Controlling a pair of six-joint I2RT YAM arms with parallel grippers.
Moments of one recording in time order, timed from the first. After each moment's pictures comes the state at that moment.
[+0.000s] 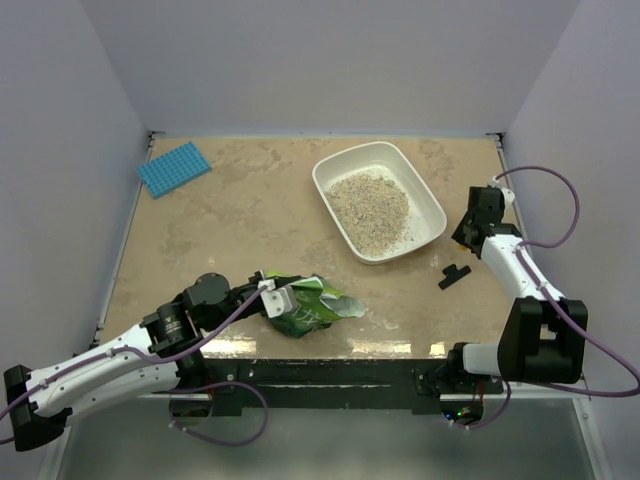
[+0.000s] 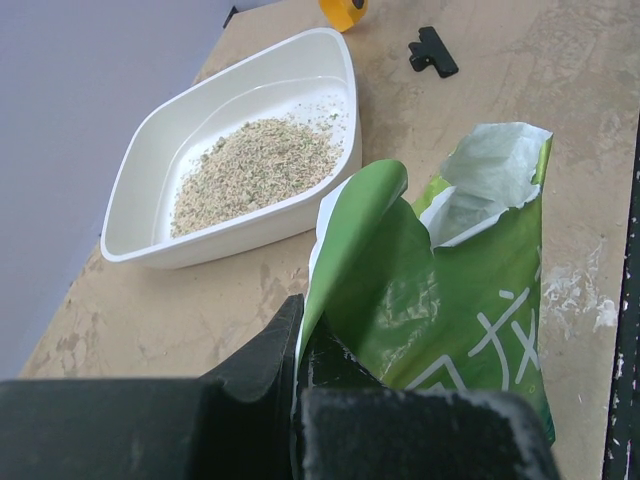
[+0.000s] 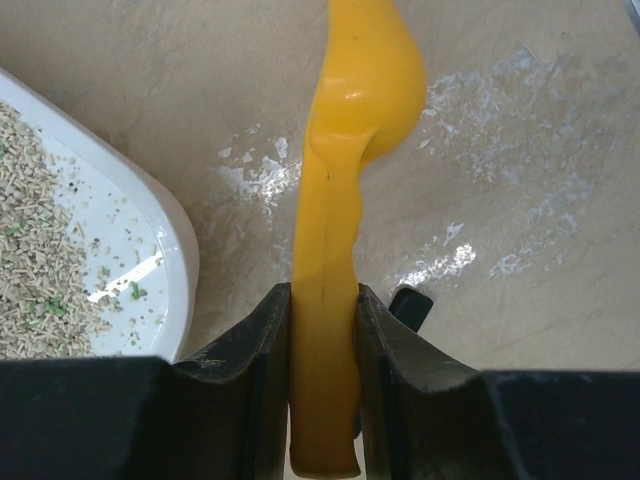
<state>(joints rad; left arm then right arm) -1.02 0.59 0.51 -0.07 0.04 0.47 -0.05 1.33 0.86 -0.41 0.30 0.44</state>
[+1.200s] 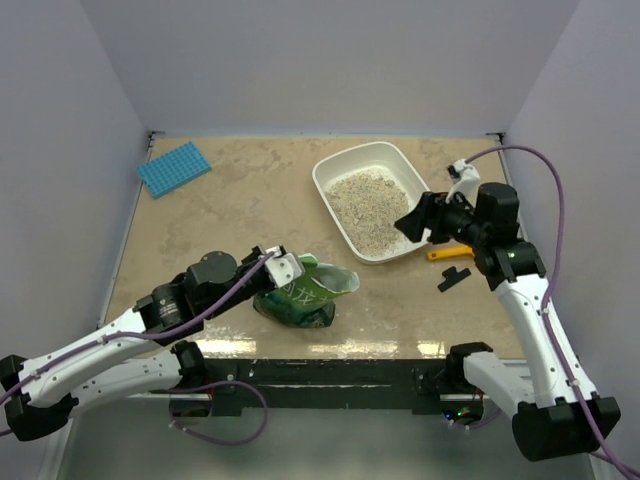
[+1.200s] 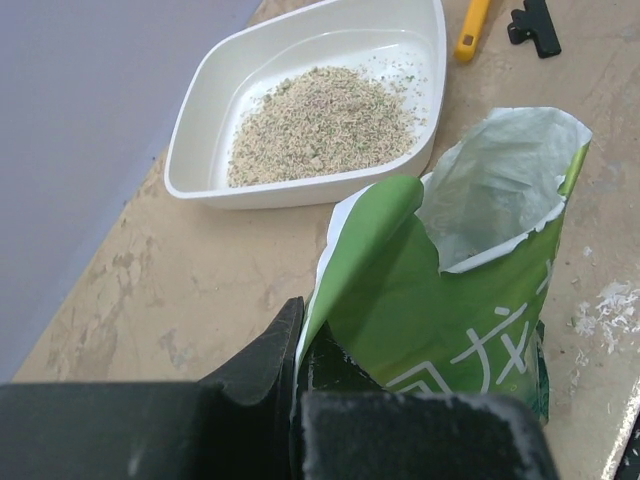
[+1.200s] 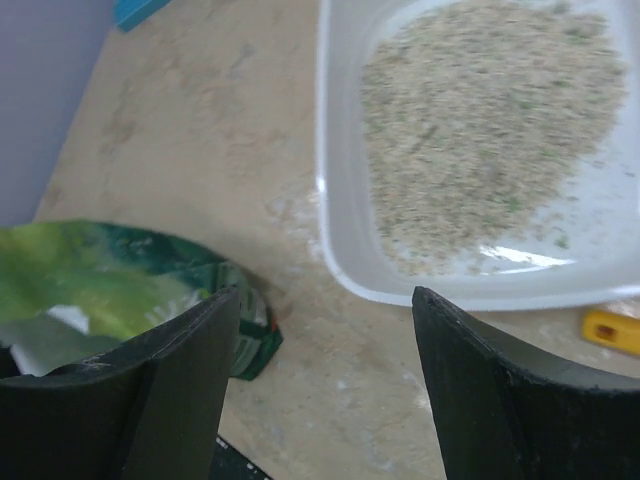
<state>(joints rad) -1.03 0.73 0.78 -0.30 -0.17 0.41 0.11 0.94 0.98 -0.52 -0.44 0.28</state>
